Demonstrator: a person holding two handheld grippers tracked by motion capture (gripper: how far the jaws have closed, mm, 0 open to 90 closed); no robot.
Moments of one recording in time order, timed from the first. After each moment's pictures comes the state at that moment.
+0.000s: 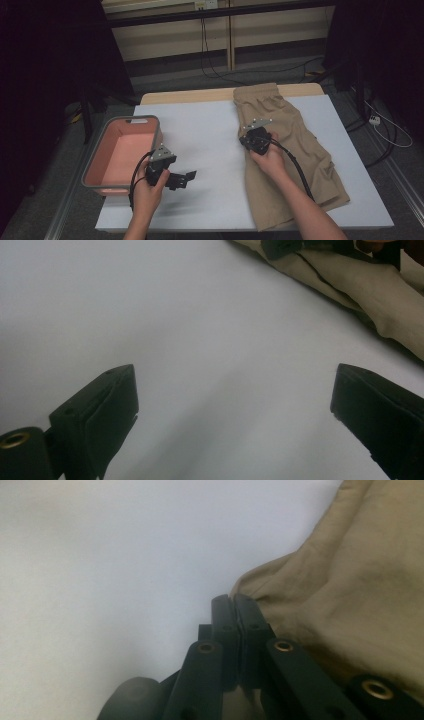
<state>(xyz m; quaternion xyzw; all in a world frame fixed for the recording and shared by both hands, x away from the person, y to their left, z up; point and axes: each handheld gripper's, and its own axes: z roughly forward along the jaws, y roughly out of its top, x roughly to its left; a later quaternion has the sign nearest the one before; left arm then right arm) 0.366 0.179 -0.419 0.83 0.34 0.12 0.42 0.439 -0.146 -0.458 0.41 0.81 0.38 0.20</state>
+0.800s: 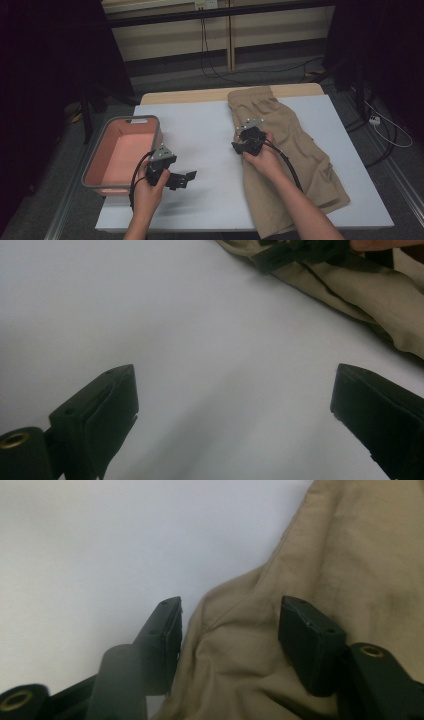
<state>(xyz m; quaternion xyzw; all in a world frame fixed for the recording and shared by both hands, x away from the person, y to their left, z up) 0.367 0.179 -0.420 0.83 0.34 0.12 0.42 0.445 -0.129 -0.461 0.41 0.81 0.34 0.23</state>
